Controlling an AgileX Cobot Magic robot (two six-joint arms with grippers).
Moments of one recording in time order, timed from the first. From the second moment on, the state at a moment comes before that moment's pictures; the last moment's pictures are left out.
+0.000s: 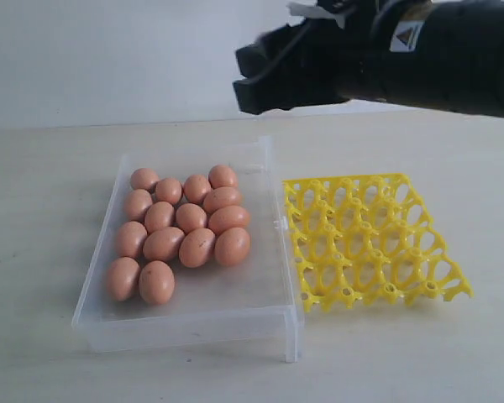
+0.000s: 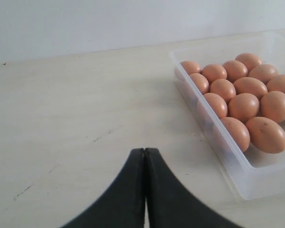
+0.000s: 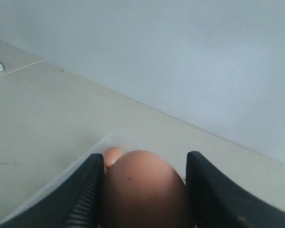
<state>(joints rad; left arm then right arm) -0.06 0.01 0.00 -0.19 0.37 0.21 0.66 1.37 -0.93 0.10 -0.05 -0.14</state>
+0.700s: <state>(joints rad) -0.06 0.01 0.00 -0.19 0.37 0.21 0.40 1.88 -1.03 0.01 -0.10 0.25</state>
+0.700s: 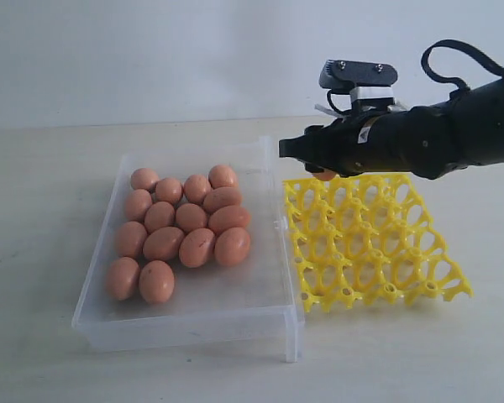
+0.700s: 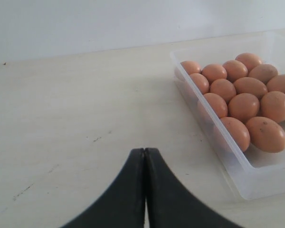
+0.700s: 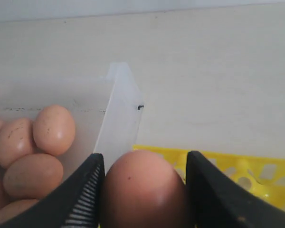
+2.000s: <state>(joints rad) -0.06 0.01 0.00 -0.19 0.37 0.21 0.40 2.11 -1.13 -0.10 -0.28 0.29</state>
